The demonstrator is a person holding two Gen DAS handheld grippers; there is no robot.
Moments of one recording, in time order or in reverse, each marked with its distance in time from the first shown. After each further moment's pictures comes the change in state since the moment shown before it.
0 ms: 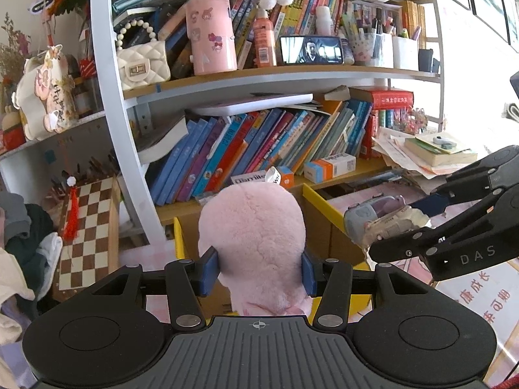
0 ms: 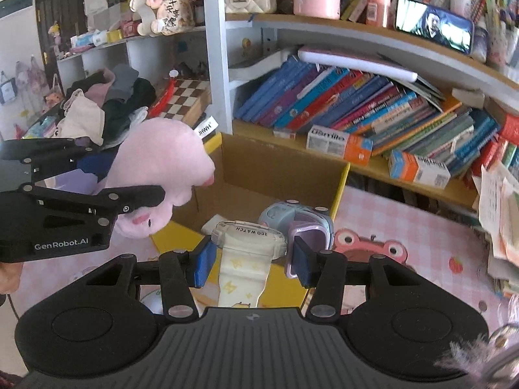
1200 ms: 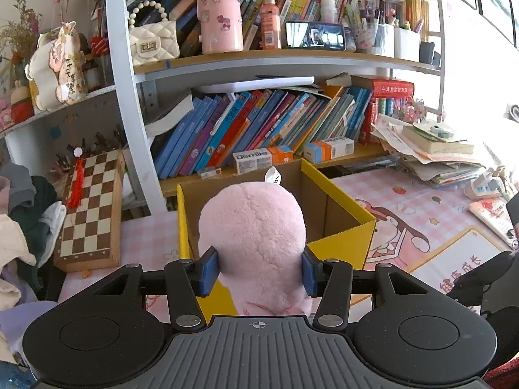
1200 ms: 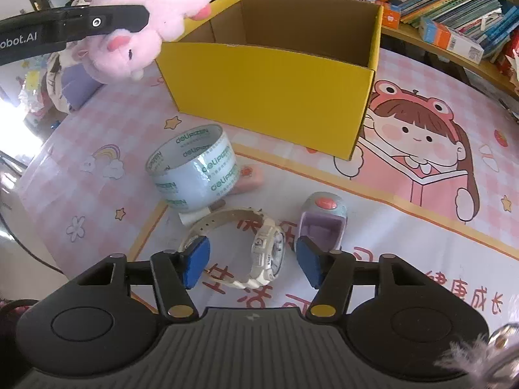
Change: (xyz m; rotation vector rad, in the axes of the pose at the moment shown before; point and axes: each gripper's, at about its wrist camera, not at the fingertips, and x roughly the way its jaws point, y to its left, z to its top) left arm -0.017 0.001 -0.026 -0.040 0.048 0.000; right arm 0.032 0.024 -0.103 0.069 0.352 0.056
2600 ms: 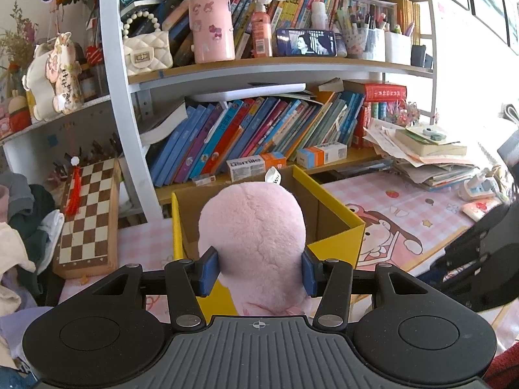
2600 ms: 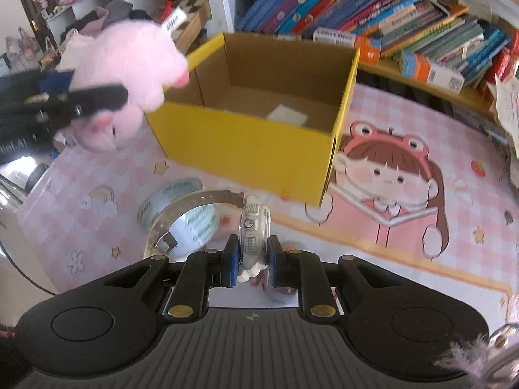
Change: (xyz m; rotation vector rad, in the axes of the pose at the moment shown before) left arm -0.008 -0.007 0.002 0.019 -0.023 -0.009; right arm -0.033 -0.023 0.031 -0.003 -0.104 -0.012
